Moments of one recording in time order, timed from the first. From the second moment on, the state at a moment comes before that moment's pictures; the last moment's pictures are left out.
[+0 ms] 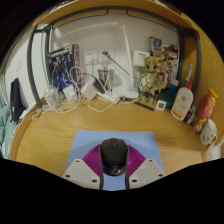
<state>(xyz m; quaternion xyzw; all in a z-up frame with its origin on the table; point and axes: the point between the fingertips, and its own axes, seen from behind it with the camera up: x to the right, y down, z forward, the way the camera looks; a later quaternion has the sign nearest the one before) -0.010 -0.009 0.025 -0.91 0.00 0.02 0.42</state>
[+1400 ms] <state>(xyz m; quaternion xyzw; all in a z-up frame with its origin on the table) 0.045 -0.170 0.256 -0.88 -0.02 0.05 0.48</state>
